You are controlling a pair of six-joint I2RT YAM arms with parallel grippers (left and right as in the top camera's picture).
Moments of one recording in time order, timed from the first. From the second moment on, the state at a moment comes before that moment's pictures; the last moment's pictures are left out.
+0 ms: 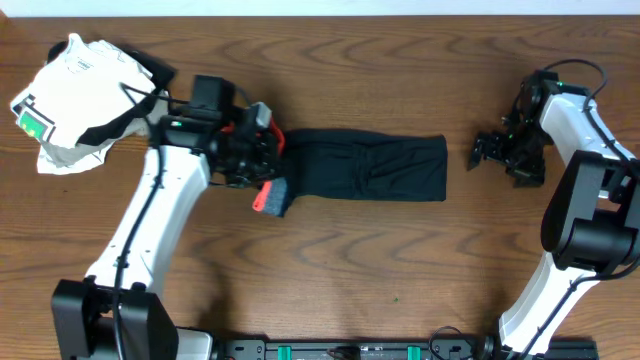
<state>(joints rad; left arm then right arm) -0.20 1.56 1.24 -0.95 0.55 -0.35 -0.18 2.09 1.48 -1.07 -0.09 0.20</state>
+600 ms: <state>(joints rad) -0.50 1.56 1.24 -0.80 0.49 -0.53 -0.18 2.09 1.44 -1.04 -0.09 0.20</state>
